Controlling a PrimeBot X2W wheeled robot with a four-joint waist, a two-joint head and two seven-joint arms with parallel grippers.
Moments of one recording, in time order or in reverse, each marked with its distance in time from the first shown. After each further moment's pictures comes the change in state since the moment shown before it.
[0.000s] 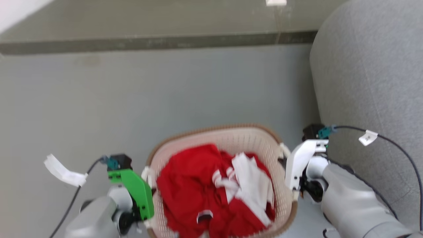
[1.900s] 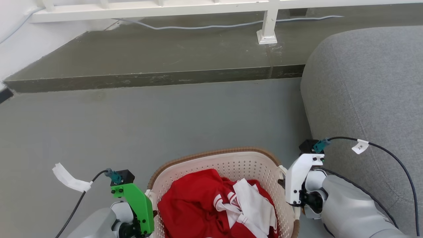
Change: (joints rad) left arm 0.042 -0.001 -0.052 0.028 -0.075 0.000 0.134; right arm 0.037 0.002 0.080 0.030 0.093 0.000 0.127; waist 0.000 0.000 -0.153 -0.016
